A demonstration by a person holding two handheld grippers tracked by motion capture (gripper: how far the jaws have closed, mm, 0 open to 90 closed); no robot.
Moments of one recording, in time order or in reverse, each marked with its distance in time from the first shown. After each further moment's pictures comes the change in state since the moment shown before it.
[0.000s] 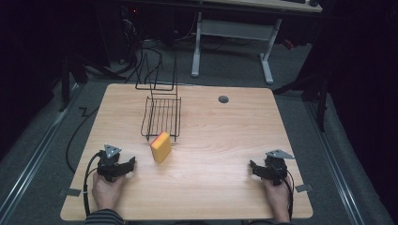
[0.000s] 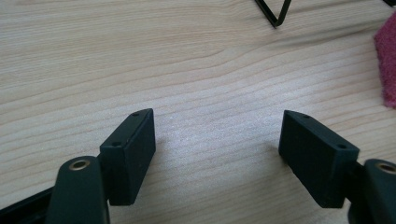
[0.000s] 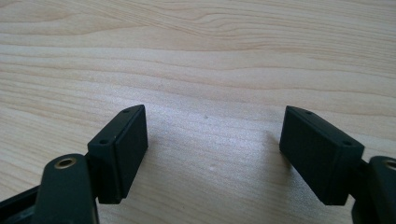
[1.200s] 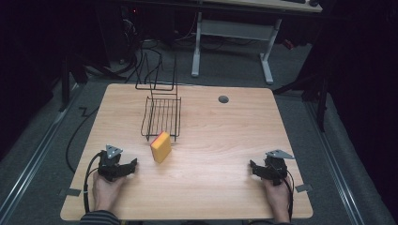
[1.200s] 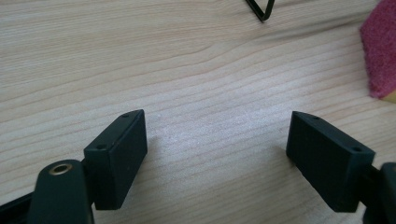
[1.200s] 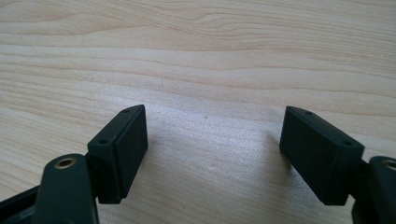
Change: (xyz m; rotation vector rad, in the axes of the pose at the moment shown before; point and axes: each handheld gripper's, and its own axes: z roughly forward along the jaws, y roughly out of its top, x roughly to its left) left arm -0.002 -0.001 0.000 0.010 -0.035 0.027; right arm 0.000 0.000 0.000 0.000 0.000 -0.002
